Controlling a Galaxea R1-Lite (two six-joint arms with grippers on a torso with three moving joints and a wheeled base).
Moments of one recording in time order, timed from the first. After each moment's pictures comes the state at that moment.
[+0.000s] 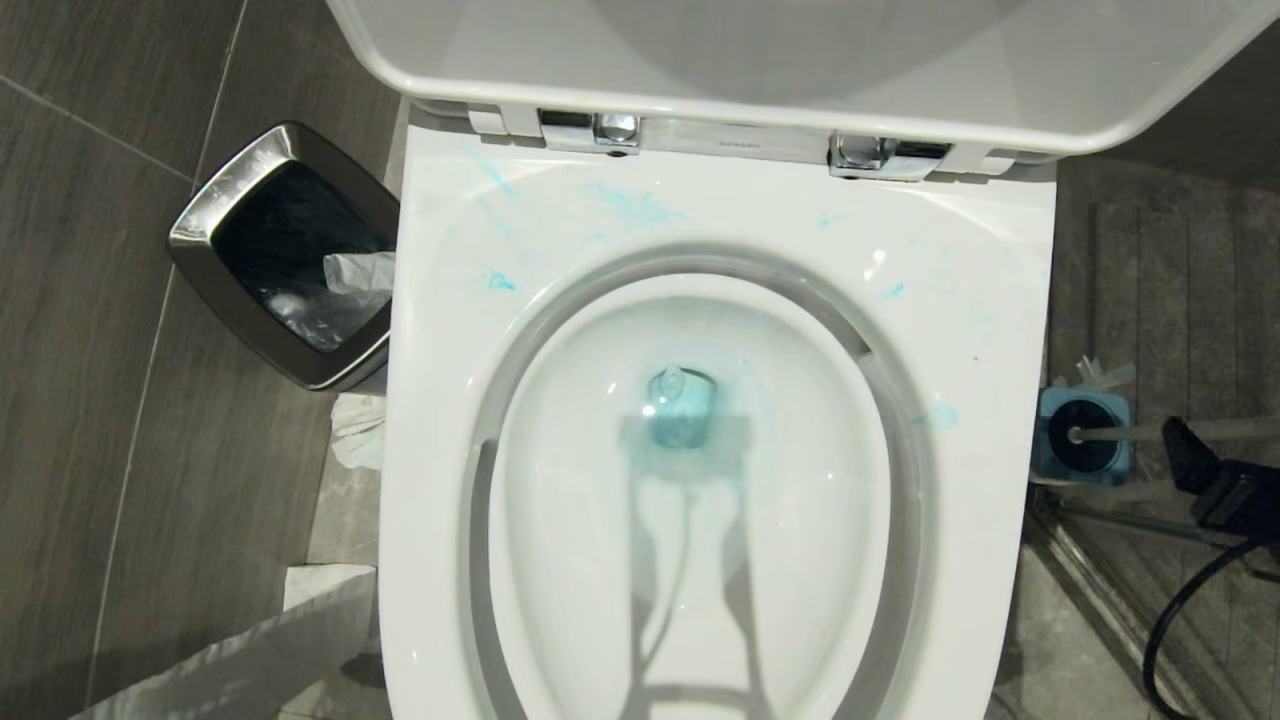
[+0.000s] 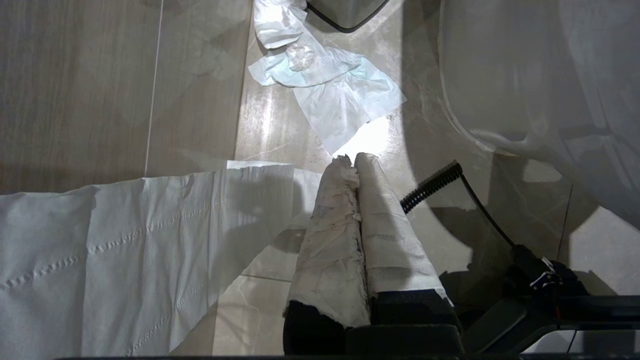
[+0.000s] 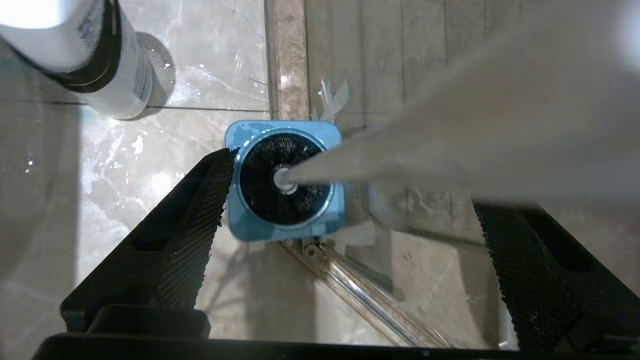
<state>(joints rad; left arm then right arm) 0.00 0.00 0.00 -0.01 0.01 -0.01 -0.16 1.57 -0.10 -1.52 -0.25 -0.04</state>
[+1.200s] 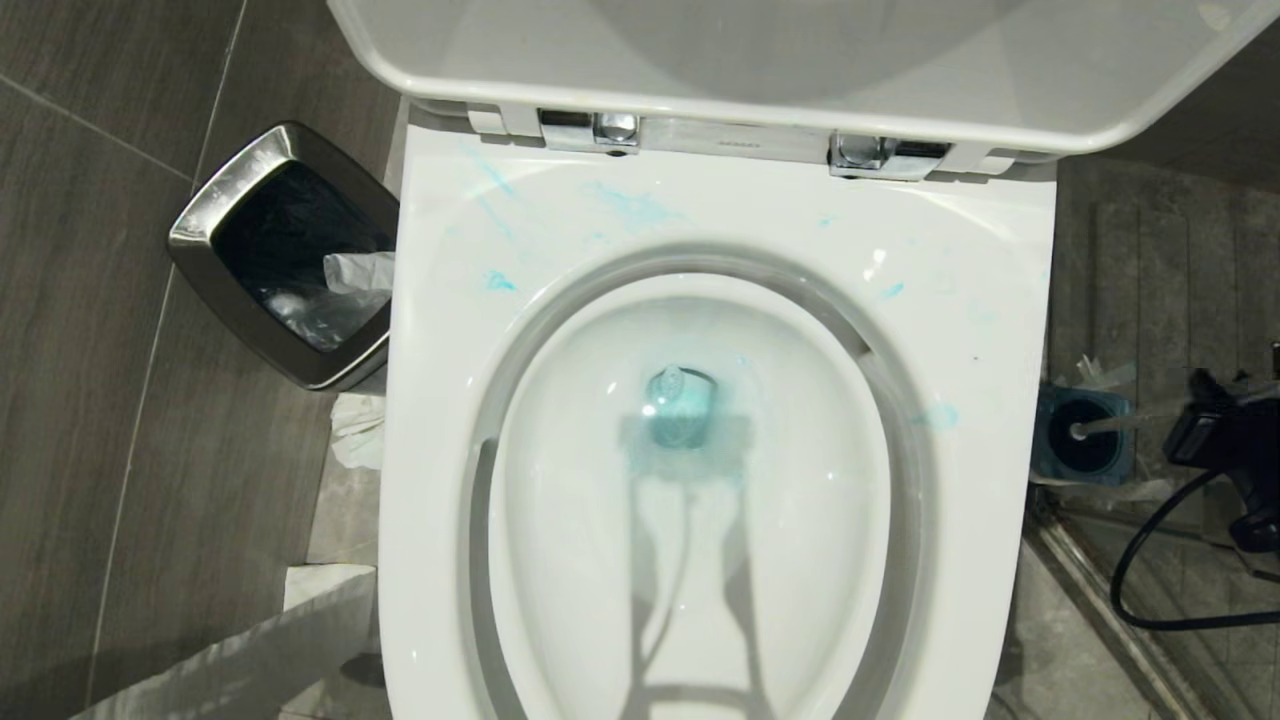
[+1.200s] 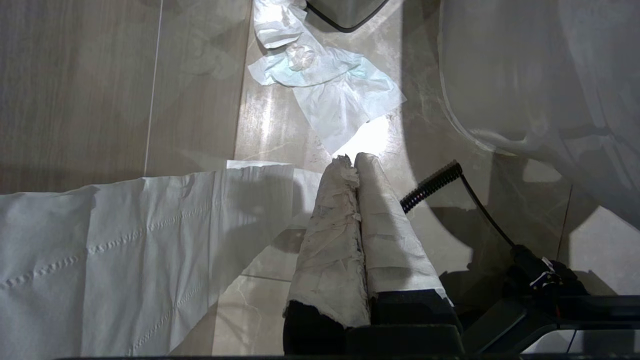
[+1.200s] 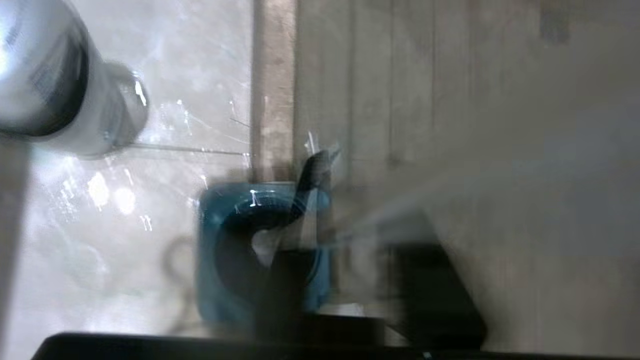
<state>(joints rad) 0.00 0.00 0.00 -0.01 0.01 -0.01 -0.16 1.69 -0.31 -1.52 -0.24 -0.16</state>
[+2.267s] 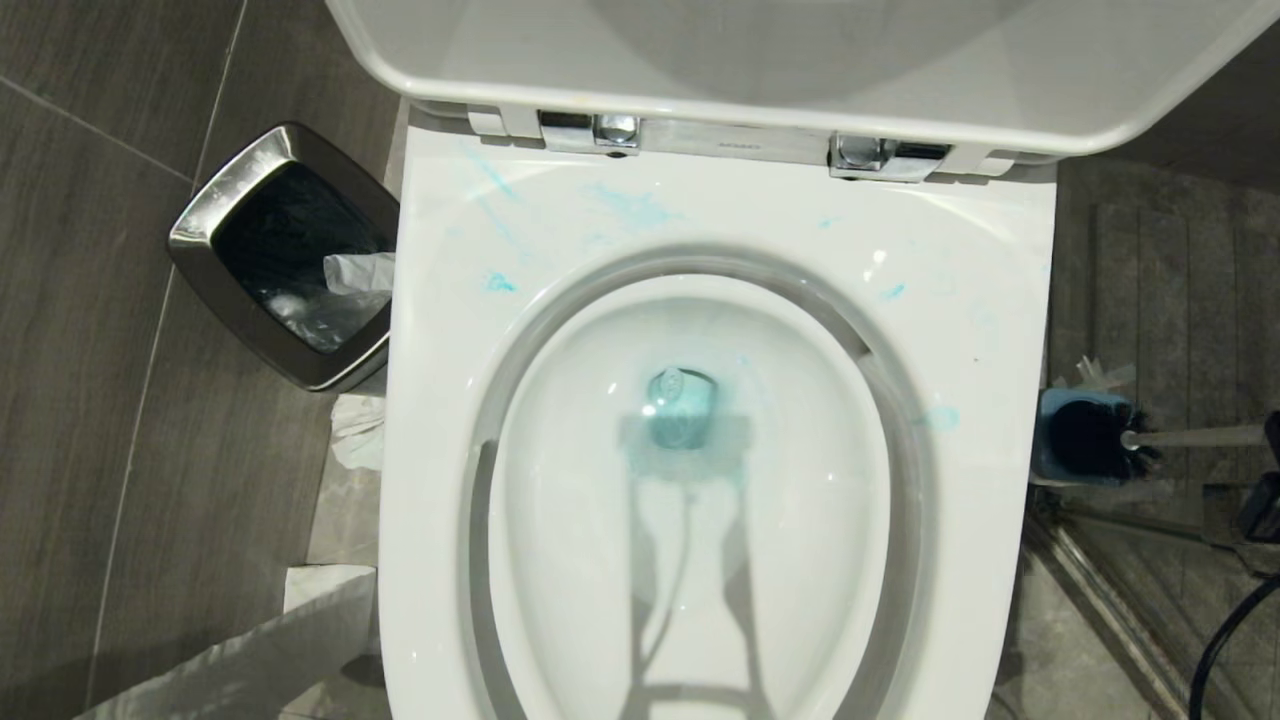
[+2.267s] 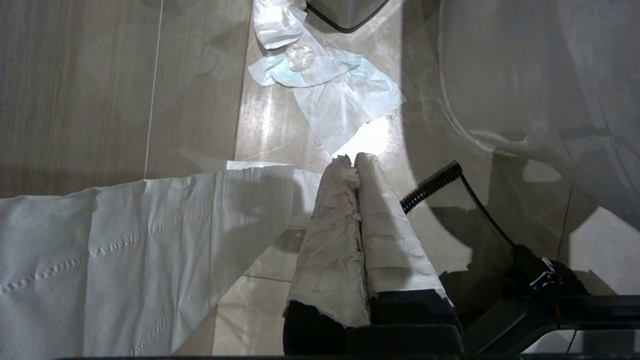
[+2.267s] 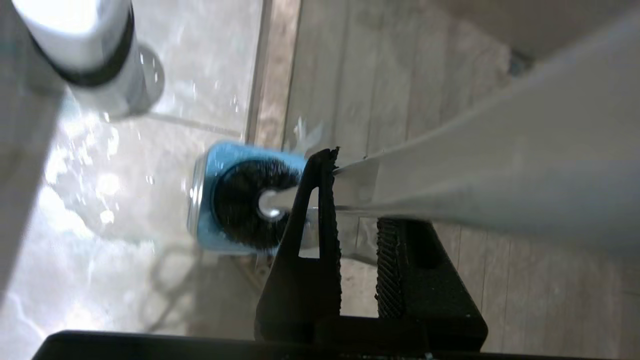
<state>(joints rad) 0.00 0.00 0.00 -0.01 0.01 -0.01 -0.16 1.41 -0.04 -1.52 -0.23 -0.26</state>
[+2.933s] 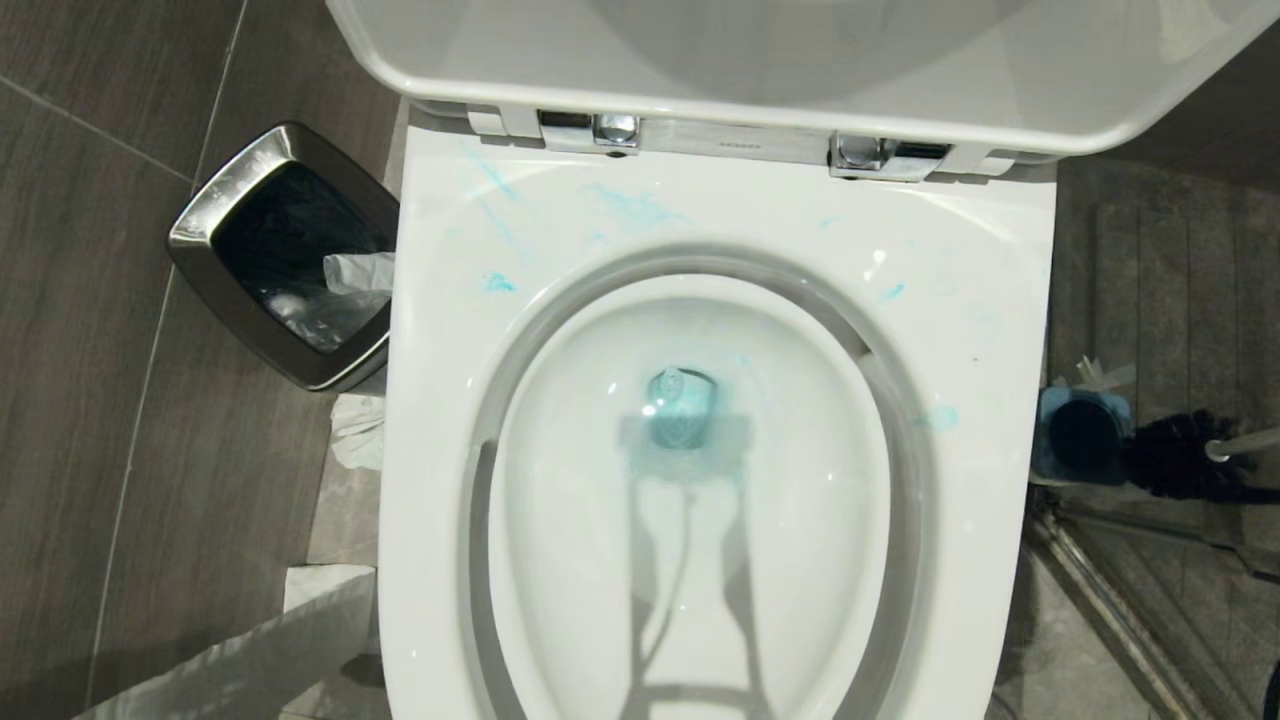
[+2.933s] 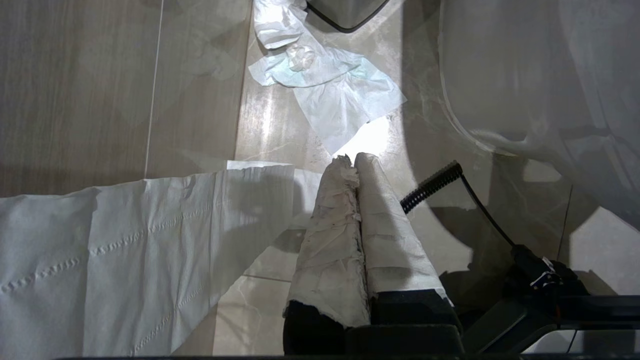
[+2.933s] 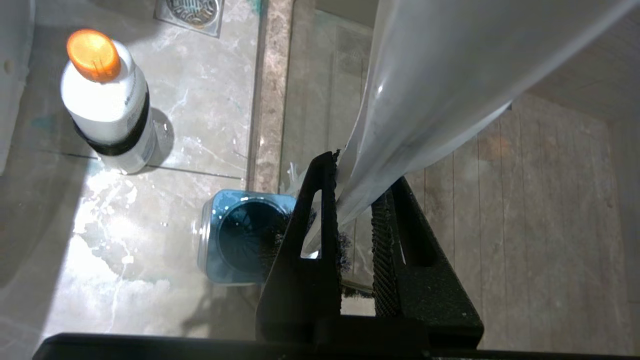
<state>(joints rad) 0.00 0.00 0.00 -0.01 0.01 -0.01 -0.16 1.13 -0.13 -1.28 -0.22 -0.22</state>
